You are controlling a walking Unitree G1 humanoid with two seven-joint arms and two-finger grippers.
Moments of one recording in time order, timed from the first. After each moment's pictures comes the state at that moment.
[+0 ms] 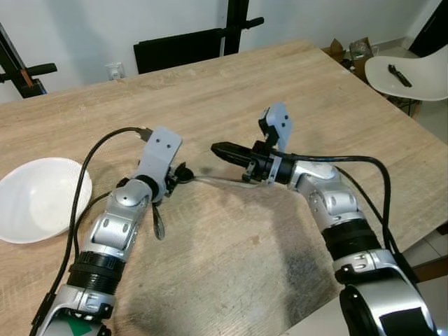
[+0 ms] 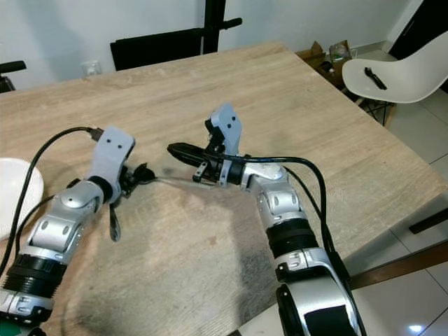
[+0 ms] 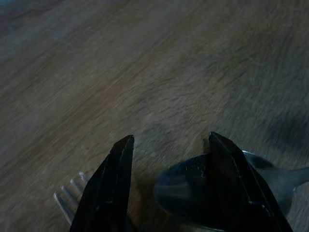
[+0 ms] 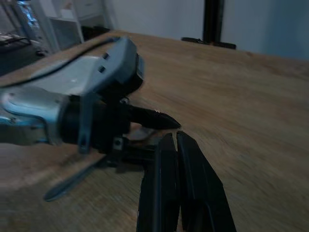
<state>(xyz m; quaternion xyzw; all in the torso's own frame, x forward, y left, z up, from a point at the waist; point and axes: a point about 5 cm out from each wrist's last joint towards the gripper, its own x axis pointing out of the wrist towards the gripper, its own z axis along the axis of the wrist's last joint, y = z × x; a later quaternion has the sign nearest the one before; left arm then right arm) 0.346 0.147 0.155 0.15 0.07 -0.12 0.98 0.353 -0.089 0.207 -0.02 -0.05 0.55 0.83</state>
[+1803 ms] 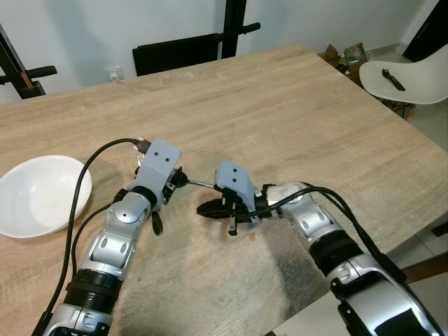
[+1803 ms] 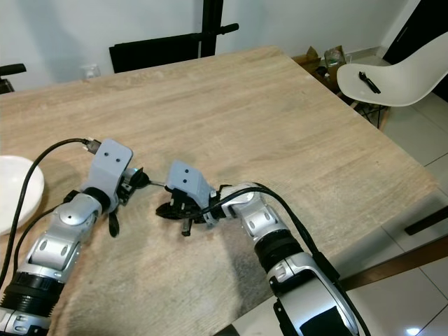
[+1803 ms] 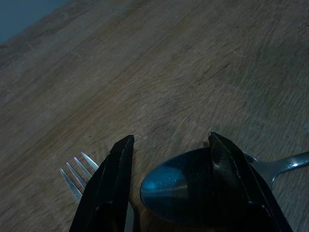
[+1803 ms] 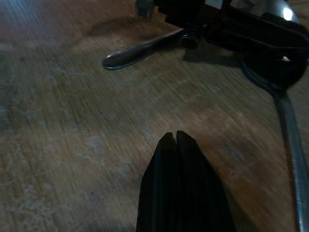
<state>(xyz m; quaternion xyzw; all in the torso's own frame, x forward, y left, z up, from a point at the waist) 0.333 0.147 0.146 0.19 0.04 -0.11 0.97 0.334 -0.064 0.135 -0.18 0.10 0.64 0.74</state>
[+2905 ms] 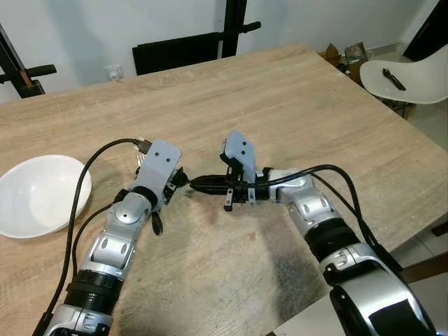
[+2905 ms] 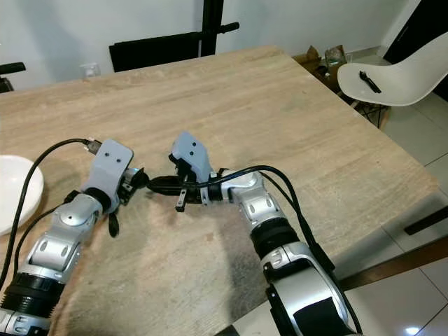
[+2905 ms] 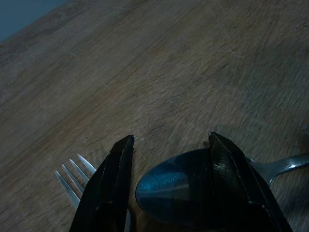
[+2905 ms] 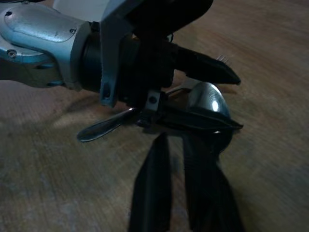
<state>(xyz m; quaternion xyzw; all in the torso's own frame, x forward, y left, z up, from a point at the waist) 0.333 0.145 0.146 0.19 0.03 -0.12 0.97 0.349 -0.057 0.171 -0.12 0.03 0.62 0.77</state>
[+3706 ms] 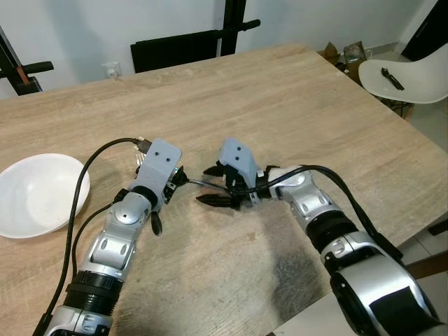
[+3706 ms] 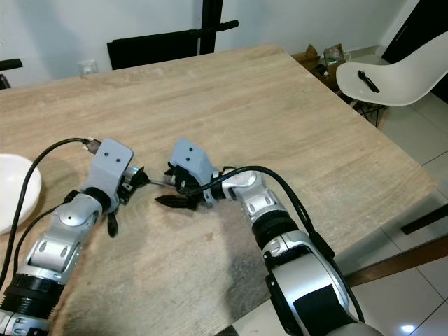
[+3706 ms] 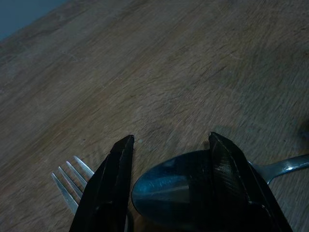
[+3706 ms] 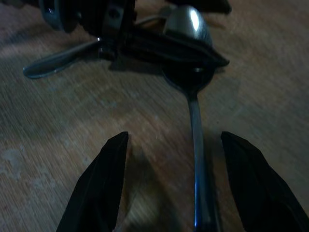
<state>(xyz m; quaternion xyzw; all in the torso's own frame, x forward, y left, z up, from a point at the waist) 0.331 0.145 0.148 0.19 0.03 -0.12 0.97 0.360 -0.069 0.151 -0.20 0.08 0.59 0.78</state>
